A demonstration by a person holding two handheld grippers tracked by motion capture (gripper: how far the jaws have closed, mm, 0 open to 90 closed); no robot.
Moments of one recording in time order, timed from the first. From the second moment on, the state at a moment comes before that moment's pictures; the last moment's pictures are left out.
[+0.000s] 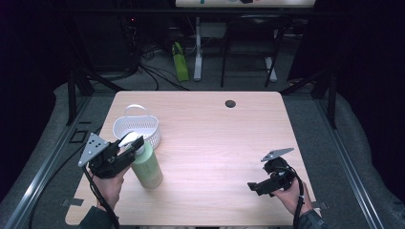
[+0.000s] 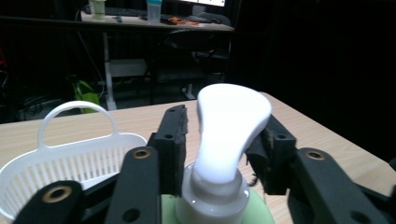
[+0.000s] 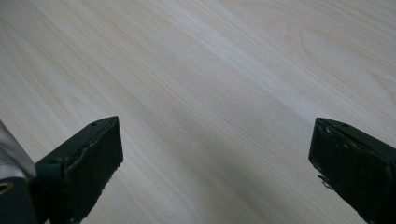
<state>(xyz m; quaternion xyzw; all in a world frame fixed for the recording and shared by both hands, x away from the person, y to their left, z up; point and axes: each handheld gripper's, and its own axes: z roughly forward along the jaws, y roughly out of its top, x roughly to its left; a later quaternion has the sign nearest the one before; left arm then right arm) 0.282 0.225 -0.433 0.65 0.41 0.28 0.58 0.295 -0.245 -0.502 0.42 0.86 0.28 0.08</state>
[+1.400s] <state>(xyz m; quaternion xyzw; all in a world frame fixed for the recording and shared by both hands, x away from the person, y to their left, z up) 0.280 0.225 -0.428 0.65 0.40 0.29 0.58 0.292 -0.247 -0.500 0.42 0.86 0.28 0.09</state>
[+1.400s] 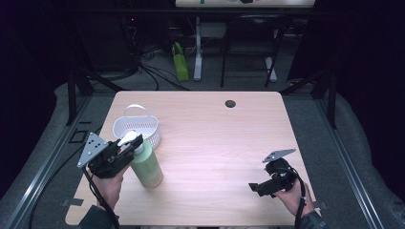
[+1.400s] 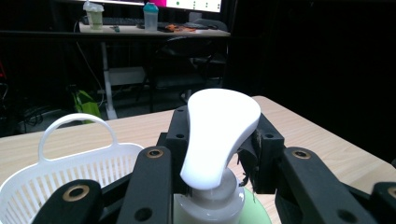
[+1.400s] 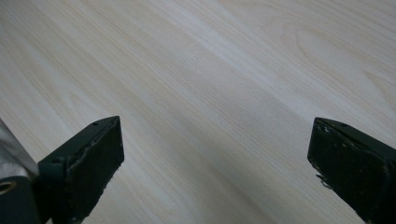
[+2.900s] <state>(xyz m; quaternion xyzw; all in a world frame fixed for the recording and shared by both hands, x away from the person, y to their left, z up) 0.281 0.230 -0.398 0.64 0.39 0.31 0.60 0.291 -0.250 -0.500 0.42 0.86 0.28 0.10</state>
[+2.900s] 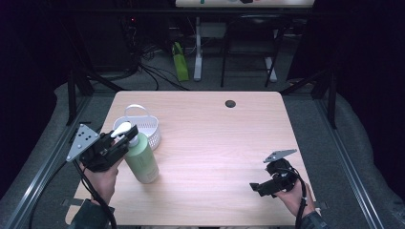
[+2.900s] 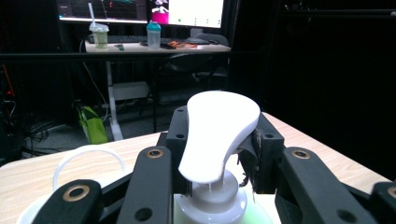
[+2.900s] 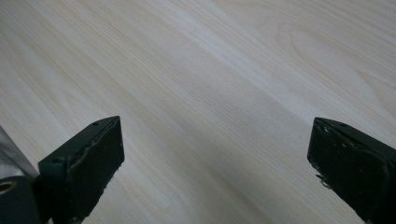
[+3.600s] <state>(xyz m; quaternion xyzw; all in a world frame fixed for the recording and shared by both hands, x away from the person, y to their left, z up) 0.284 0.237 -0.376 0.64 0.38 0.32 0.59 0.293 -0.252 -0.504 0.43 0.85 0.29 0.09</state>
